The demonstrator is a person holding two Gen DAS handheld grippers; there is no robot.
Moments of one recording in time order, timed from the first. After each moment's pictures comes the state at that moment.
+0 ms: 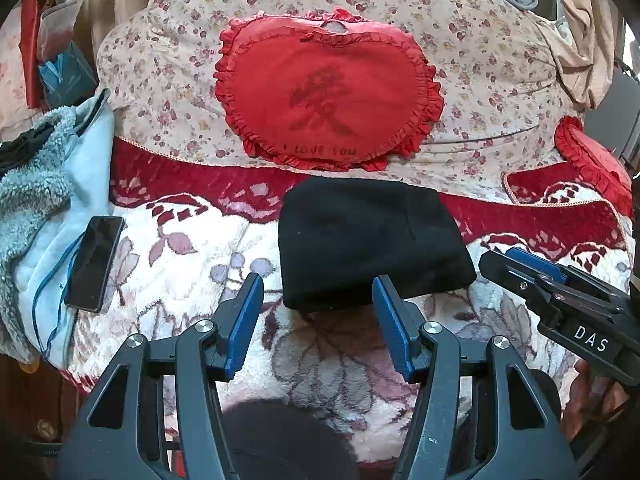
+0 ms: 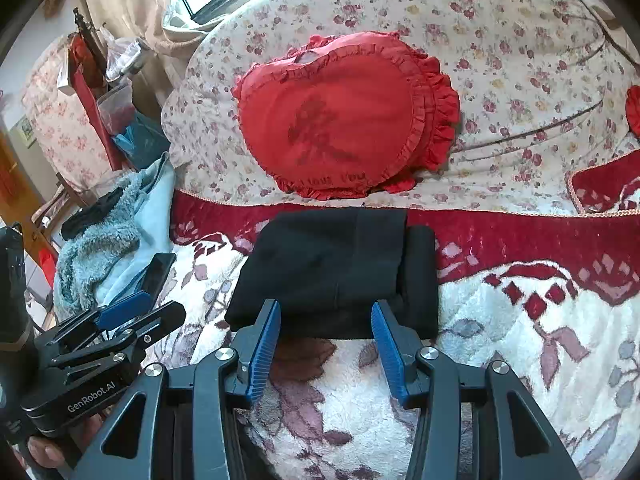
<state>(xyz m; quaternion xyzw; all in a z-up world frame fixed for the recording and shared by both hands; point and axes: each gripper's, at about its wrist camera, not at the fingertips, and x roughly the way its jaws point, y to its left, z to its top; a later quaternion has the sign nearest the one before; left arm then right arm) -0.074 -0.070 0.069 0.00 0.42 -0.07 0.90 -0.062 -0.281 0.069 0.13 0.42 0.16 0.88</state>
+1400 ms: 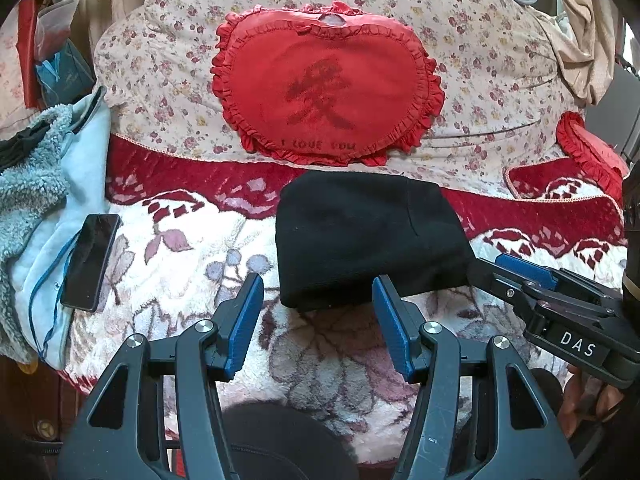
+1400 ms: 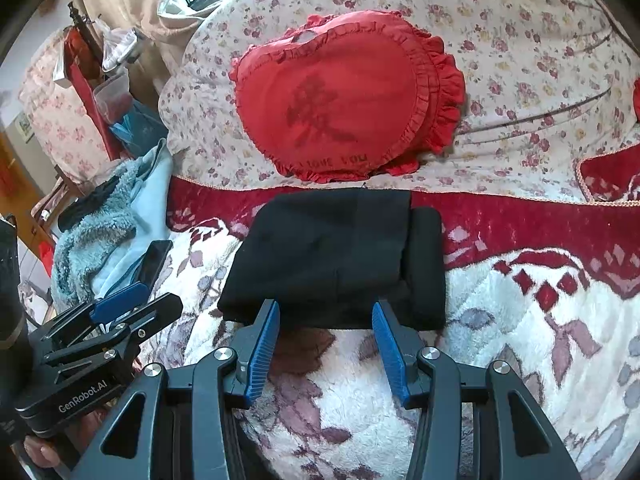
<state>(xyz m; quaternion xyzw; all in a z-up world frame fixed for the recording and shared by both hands) -0.069 -0.072 0.062 0.01 0.43 -0.07 0.90 -0.054 -0.278 0.051 0.13 0.45 0.16 0.87</state>
